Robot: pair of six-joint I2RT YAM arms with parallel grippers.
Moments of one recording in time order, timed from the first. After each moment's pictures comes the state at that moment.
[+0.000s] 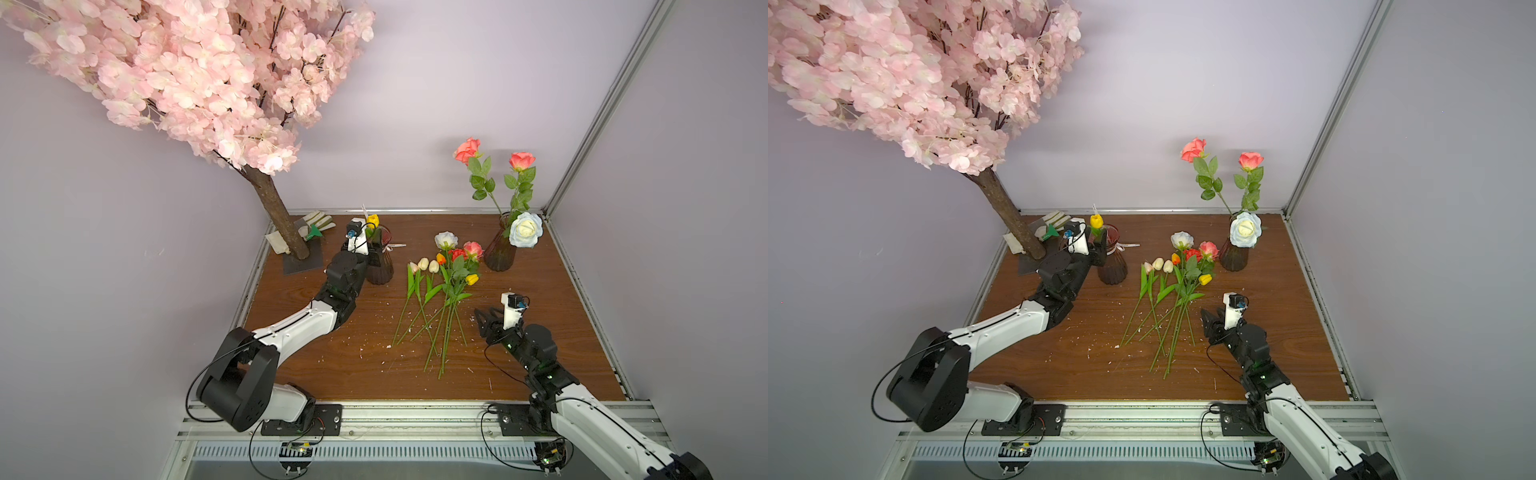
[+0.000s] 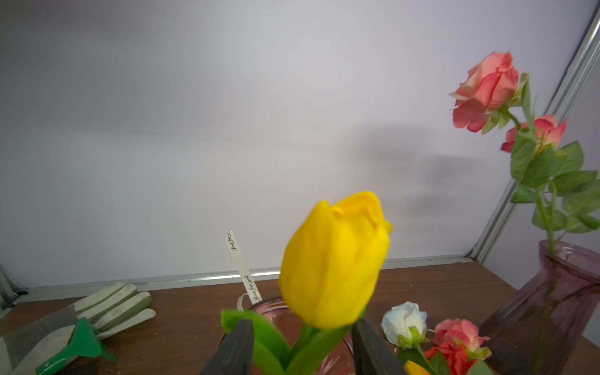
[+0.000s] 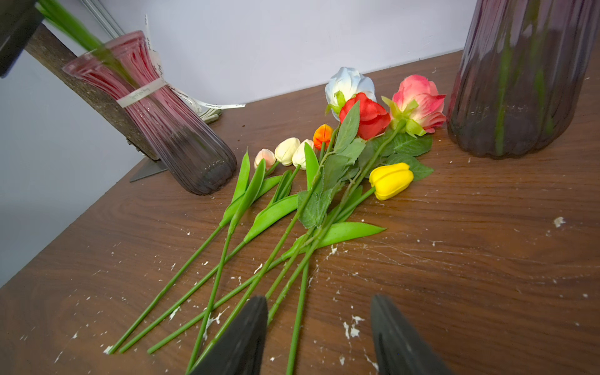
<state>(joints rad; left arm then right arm) -0.50 1.33 0.73 0.67 -0.23 -0.13 0.40 0.66 0.03 0.37 -0.06 0.38</state>
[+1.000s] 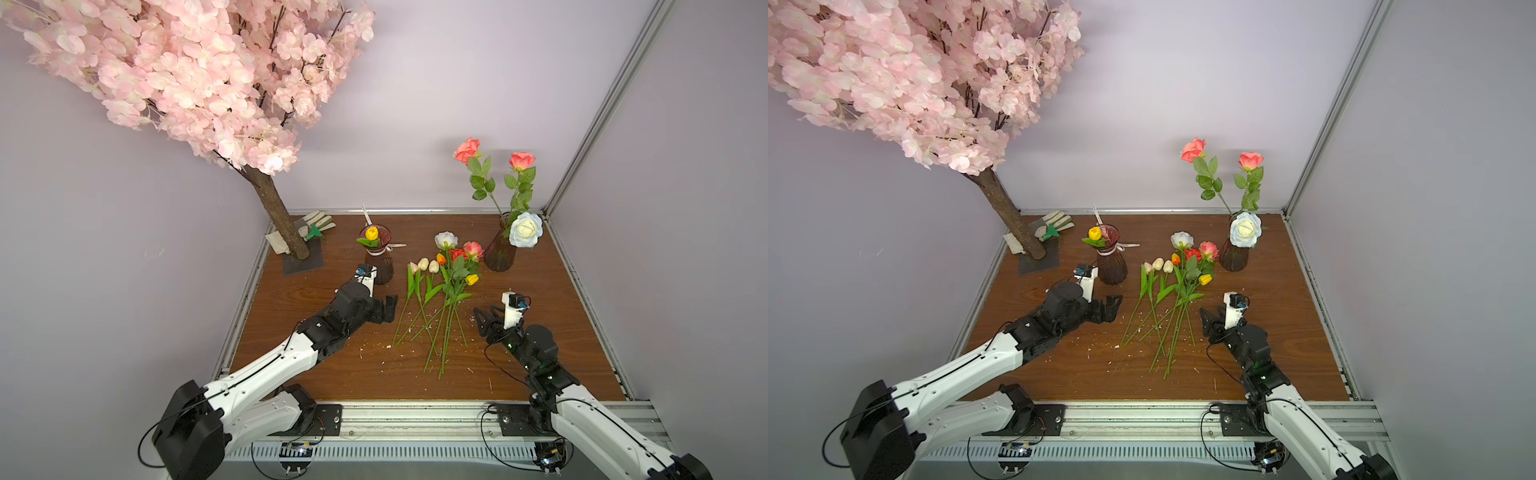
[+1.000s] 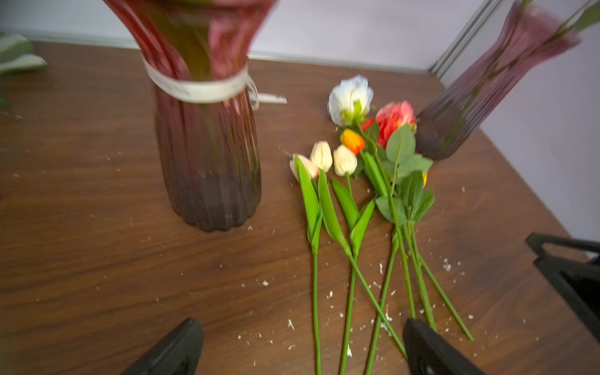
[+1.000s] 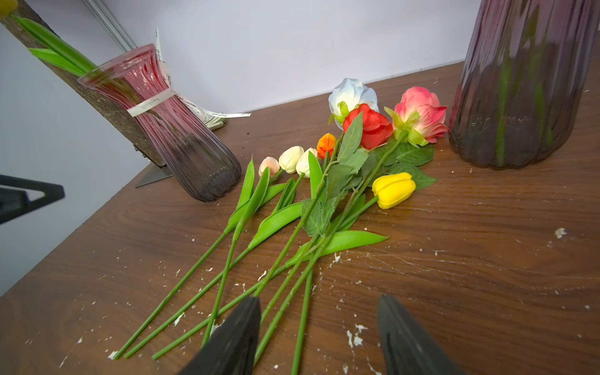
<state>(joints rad) -0.73 1.12 0.64 -0.16 -0.15 -0.42 0.40 0.65 0.03 0.39 -0.06 0.37</state>
